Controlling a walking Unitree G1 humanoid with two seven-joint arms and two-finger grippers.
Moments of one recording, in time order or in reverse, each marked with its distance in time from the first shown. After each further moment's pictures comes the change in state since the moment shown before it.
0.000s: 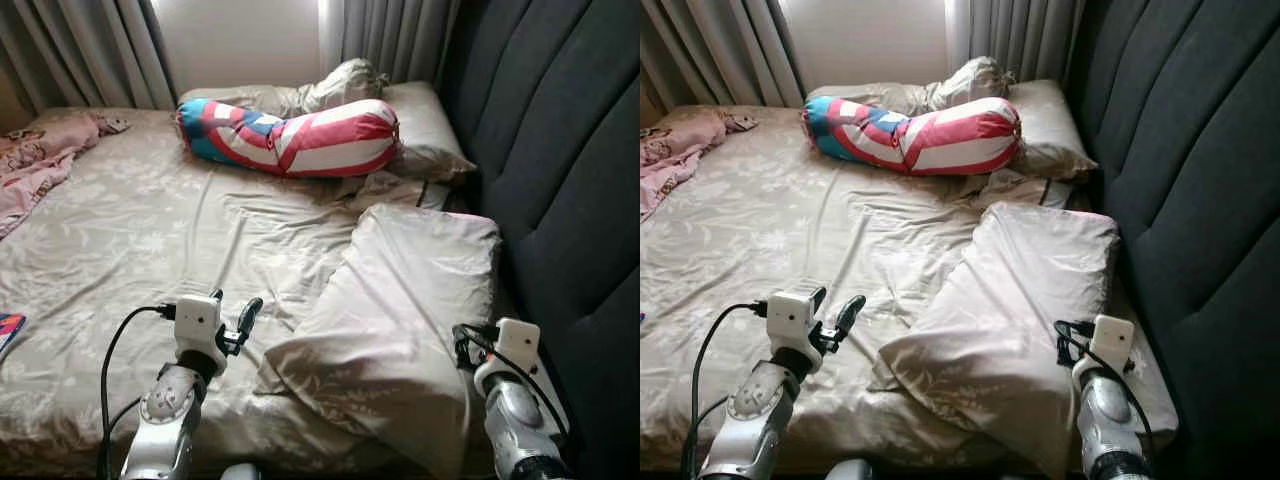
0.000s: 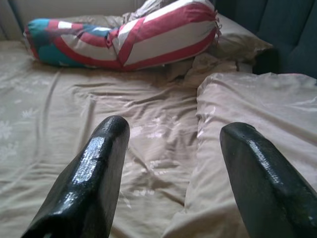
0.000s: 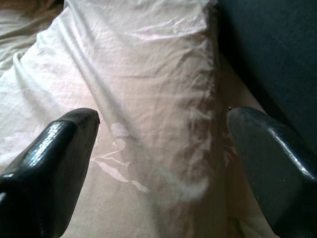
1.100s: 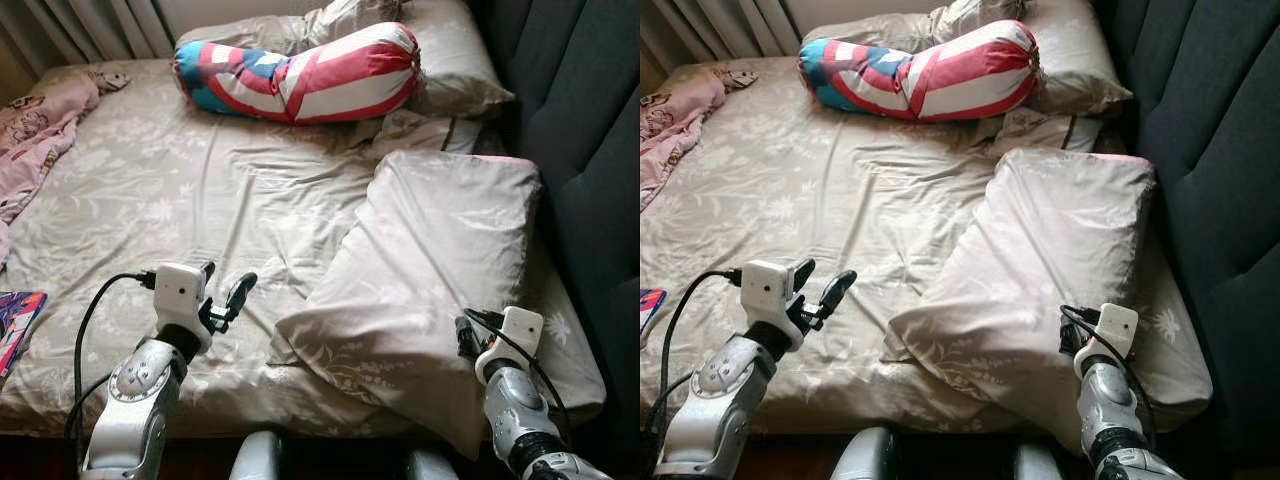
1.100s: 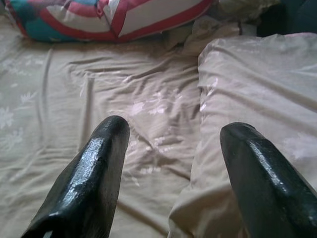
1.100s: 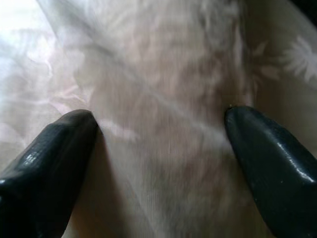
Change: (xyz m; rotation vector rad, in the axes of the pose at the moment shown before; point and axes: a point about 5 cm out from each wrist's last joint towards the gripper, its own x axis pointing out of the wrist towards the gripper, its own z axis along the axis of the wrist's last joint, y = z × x) left arm -0.008 0.008 0.045 0.012 -0.002 -0.054; right arm 0.008 0.002 0.004 0.087 0.063 -0.035
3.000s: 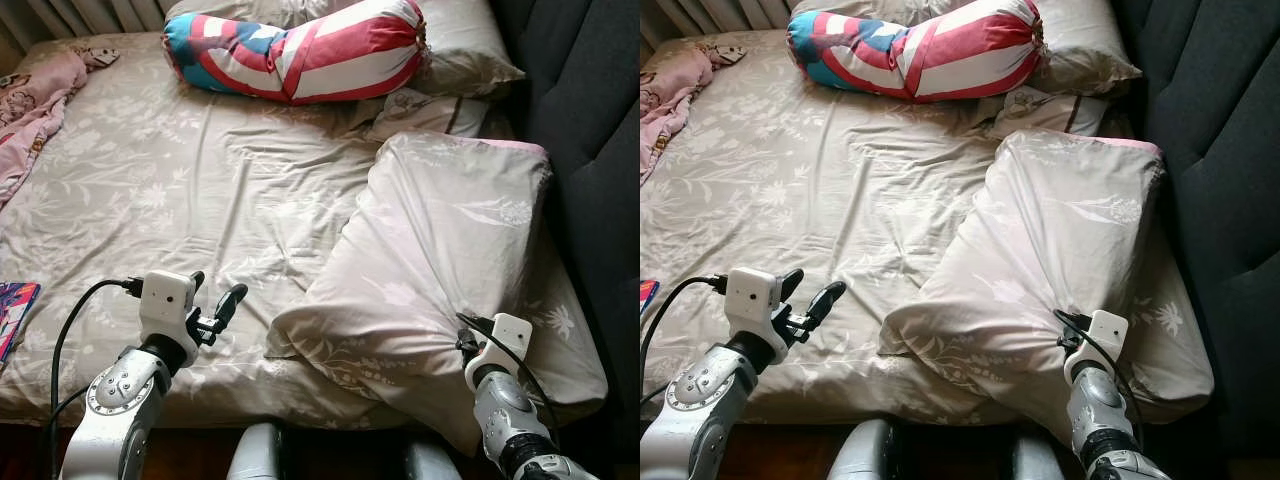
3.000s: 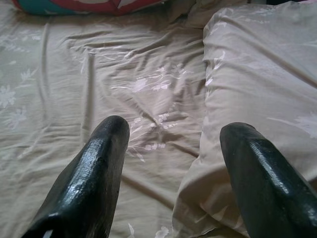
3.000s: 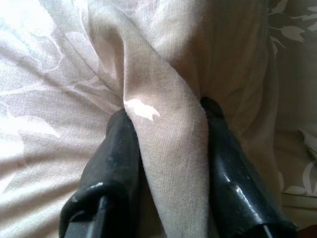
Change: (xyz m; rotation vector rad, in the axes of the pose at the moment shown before) left arm -0.016 0.004 0.007 0.033 0.053 0.000; right arm -0.004 0.010 -0.018 0.028 0.095 -0.004
